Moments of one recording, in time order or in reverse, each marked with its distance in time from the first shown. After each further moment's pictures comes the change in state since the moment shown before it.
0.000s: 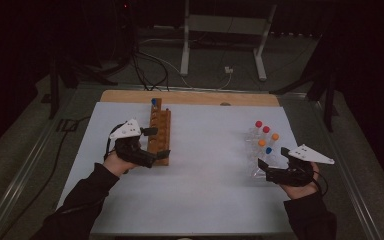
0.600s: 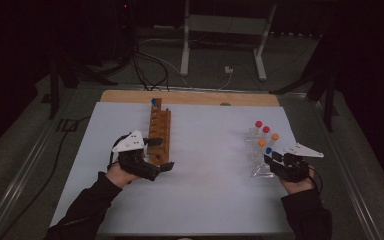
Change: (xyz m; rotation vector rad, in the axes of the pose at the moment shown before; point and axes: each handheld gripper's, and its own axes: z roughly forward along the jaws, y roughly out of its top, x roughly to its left) left arm -0.019 -0.013 0.005 -0.002 -0.036 0.015; right arm -0.019 -0.014 0.031 0.136 -0.062 0.019
